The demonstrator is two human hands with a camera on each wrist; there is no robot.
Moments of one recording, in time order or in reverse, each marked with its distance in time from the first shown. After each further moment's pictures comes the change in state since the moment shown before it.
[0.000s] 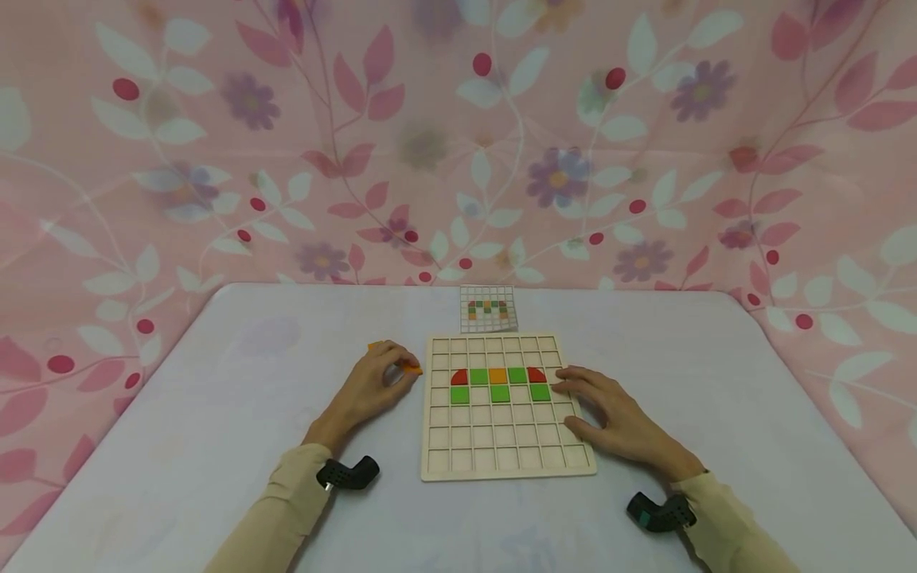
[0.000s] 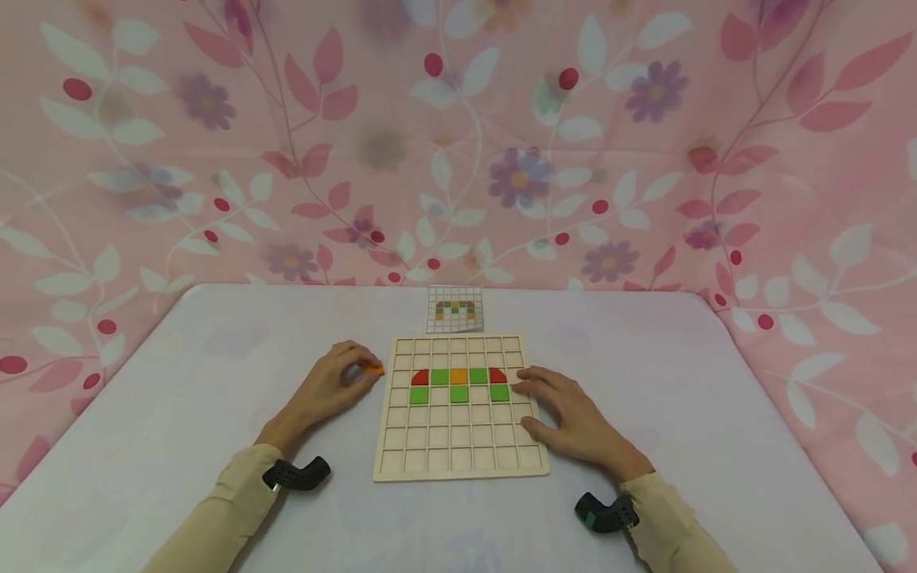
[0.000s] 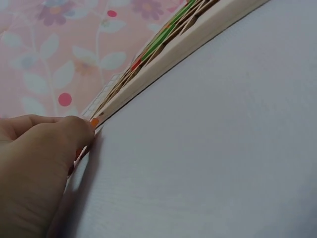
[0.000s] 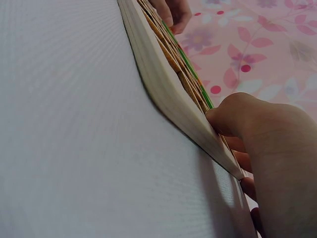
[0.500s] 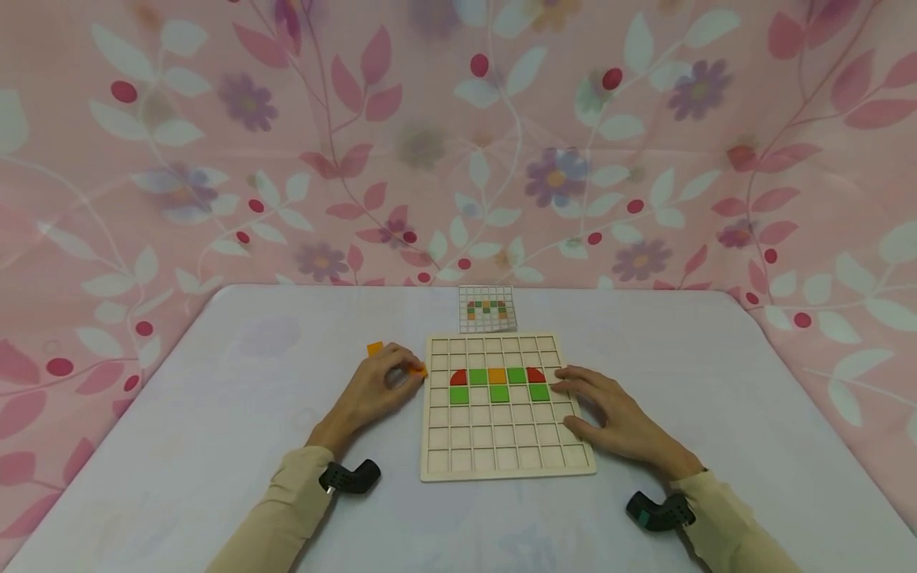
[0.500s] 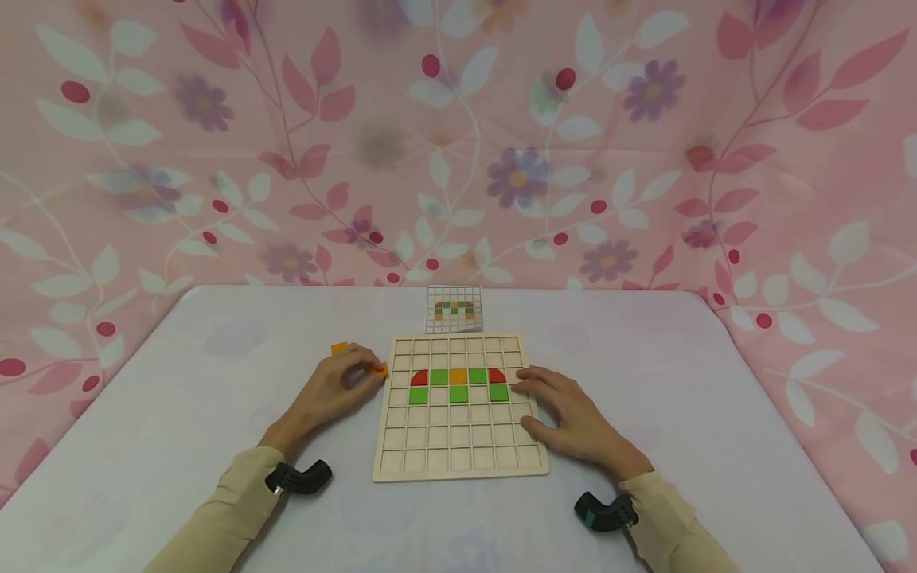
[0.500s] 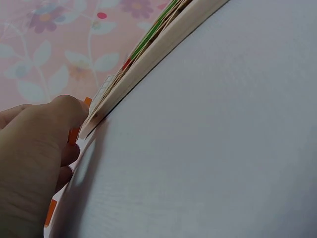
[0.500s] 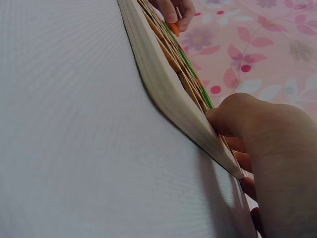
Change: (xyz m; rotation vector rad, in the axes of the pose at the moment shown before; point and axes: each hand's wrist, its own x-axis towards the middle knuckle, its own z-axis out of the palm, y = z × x) left_hand 0.001 0.007 0.002 -0.104 -0.032 -0.034; right_hand 0.000 -0.001 0.001 0.006 0.028 -0.019
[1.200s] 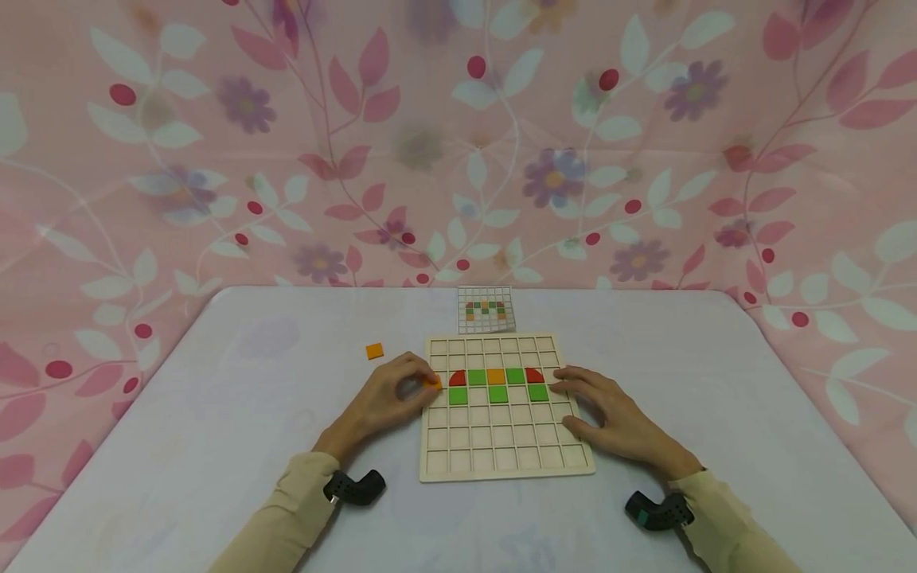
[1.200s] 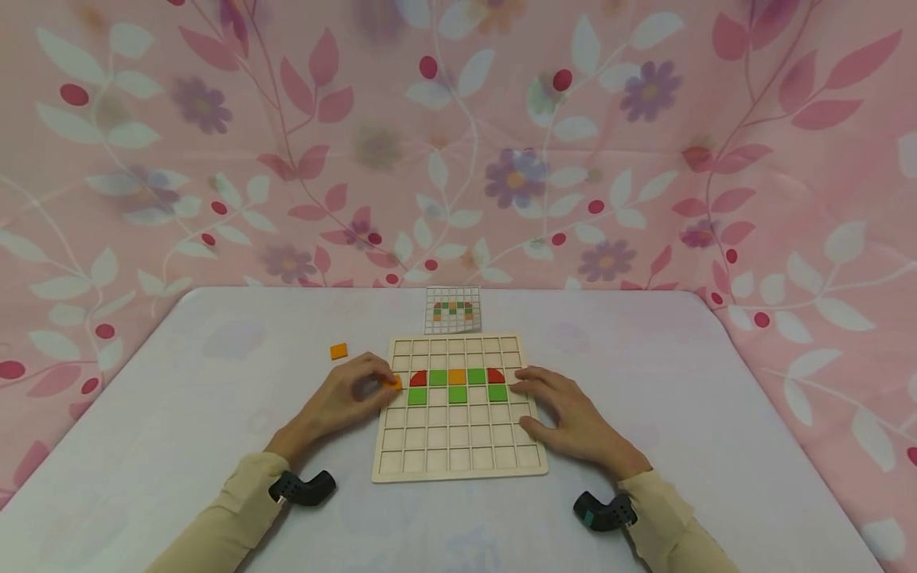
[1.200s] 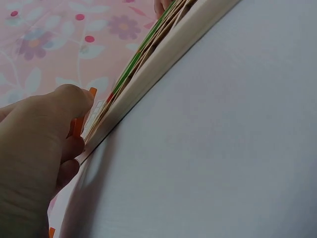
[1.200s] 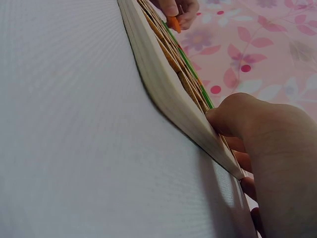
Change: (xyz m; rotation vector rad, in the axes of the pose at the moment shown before) left_hand 0.000 0.014 0.012 -0.102 -0.063 0.081; right_hand 0.000 0.000 0.000 -0.002 -0.001 0.001
